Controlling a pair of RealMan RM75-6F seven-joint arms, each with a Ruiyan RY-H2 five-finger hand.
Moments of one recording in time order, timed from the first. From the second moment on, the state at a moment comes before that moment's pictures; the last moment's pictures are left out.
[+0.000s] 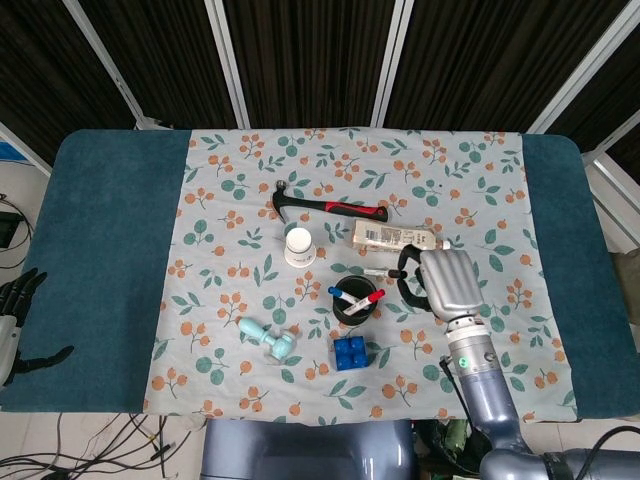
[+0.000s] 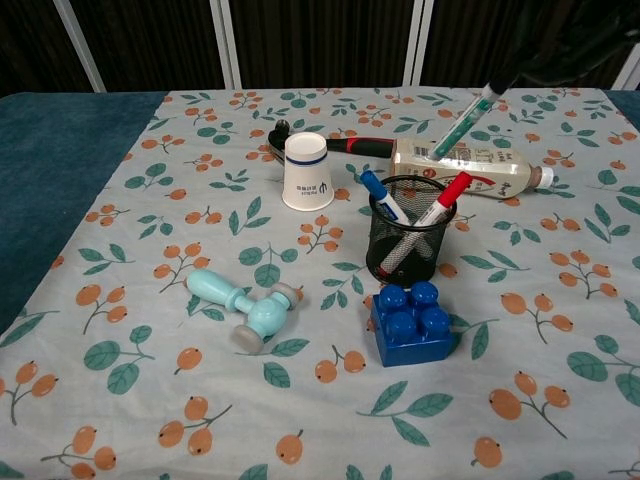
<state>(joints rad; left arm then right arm) -0.09 -1.05 -0.04 -1.70 1.44 1.42 -0.15 0.64 -1.25 0.31 -2.18 -0.83 1.41 -0.64</state>
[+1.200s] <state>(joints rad) -0.09 -1.05 -0.04 -1.71 1.44 1.42 -0.13 0.46 -1.20 0.16 -1.95 -0.88 1.35 -0.44</state>
